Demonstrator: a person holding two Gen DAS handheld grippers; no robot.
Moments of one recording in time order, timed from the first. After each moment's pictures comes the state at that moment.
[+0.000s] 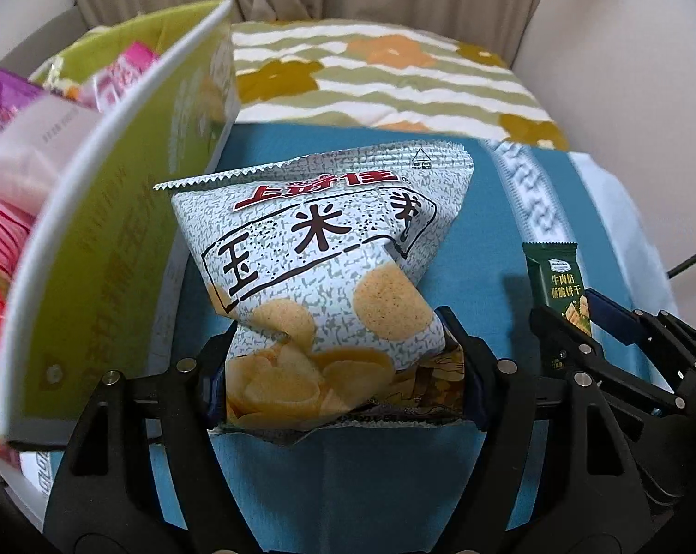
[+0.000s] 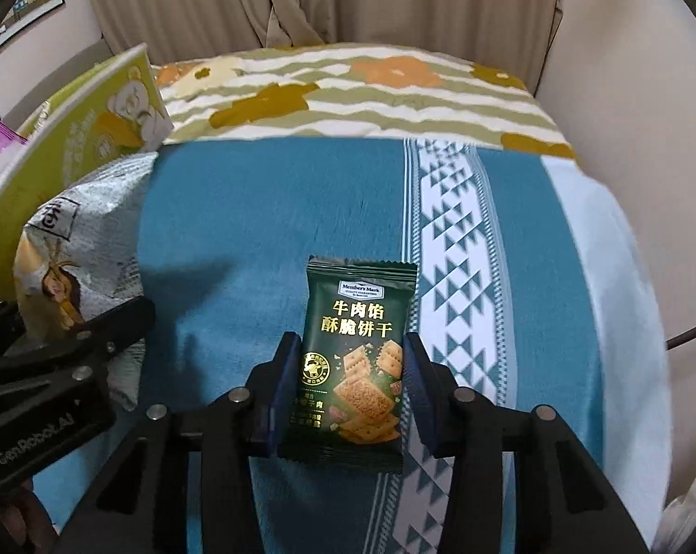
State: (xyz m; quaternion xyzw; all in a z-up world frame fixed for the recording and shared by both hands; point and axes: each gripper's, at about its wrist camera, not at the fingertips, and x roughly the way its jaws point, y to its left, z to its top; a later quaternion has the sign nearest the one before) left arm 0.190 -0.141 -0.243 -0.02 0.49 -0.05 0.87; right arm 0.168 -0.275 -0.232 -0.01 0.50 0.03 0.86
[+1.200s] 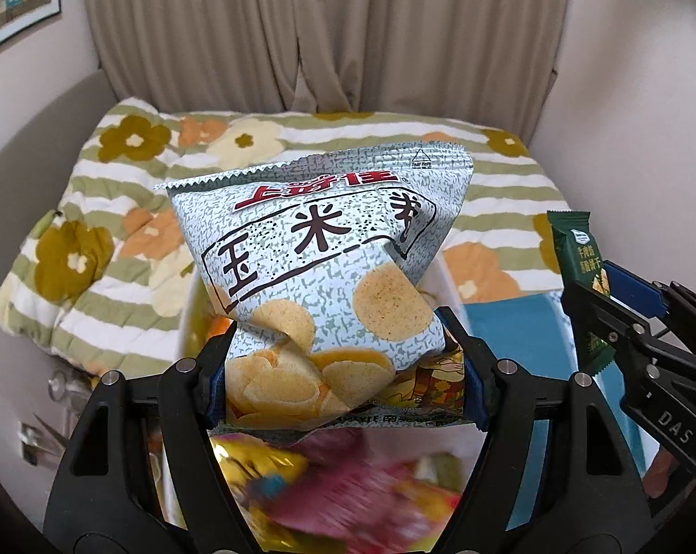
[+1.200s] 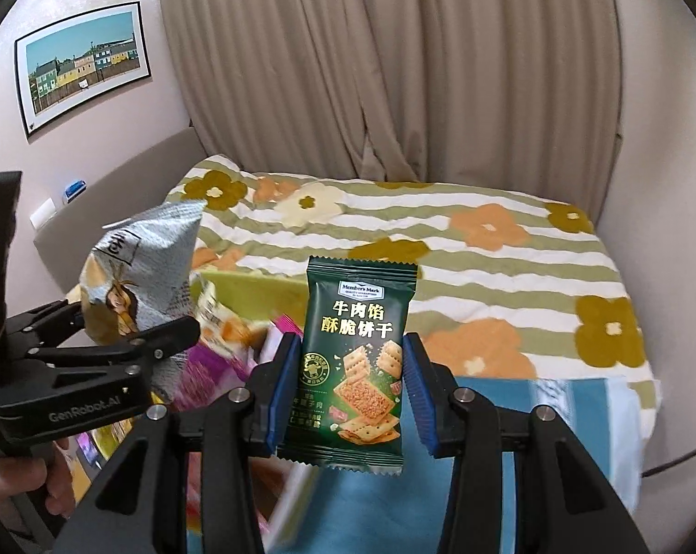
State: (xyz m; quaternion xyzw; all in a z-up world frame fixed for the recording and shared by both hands) left arm 0.290 0.081 -0.059 0.00 0.43 -0.06 0.90; right arm 0.237 -0.106 -0.034 0.02 0.37 0.14 0.92
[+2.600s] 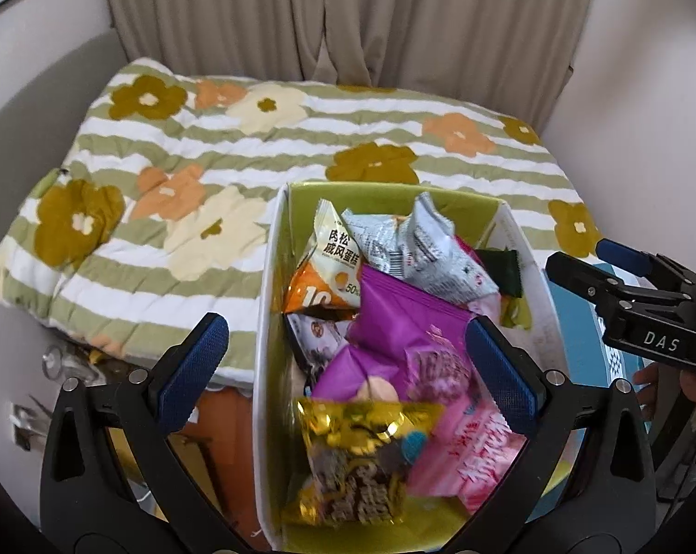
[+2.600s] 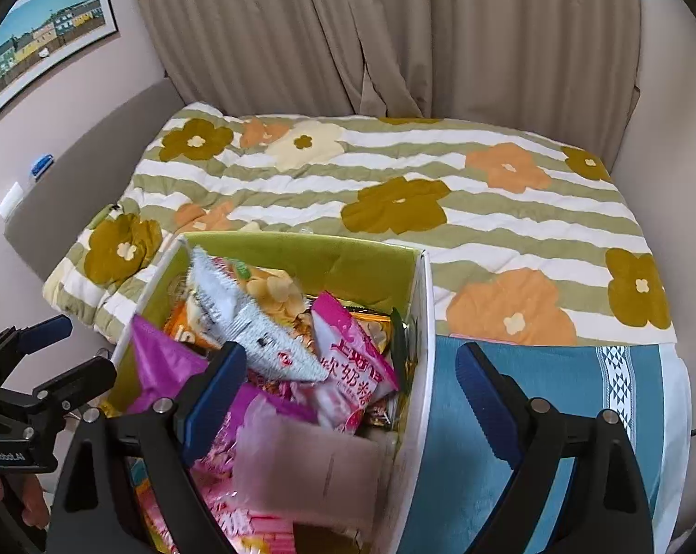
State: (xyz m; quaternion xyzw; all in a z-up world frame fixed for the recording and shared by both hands) left arm 0.258 0.171 -0.089 -0.03 0.44 -0.05 0.89; right arm 0.279 -0.039 -0.083 0.02 0.45 0.11 0.88
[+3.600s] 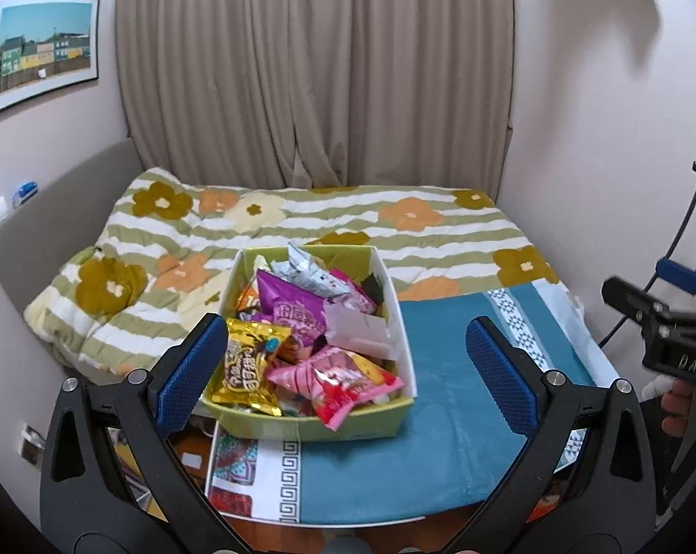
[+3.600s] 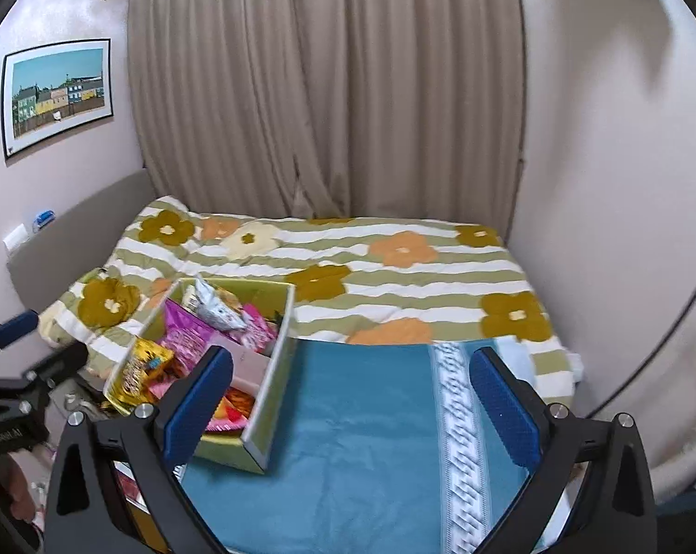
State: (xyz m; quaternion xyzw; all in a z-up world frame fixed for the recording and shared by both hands) left arm 0.027 0.049 0.021 0.01 0.28 -0.06 0.96; right arm 0.034 -0.156 0.038 0.00 0.31 -0.01 0.95
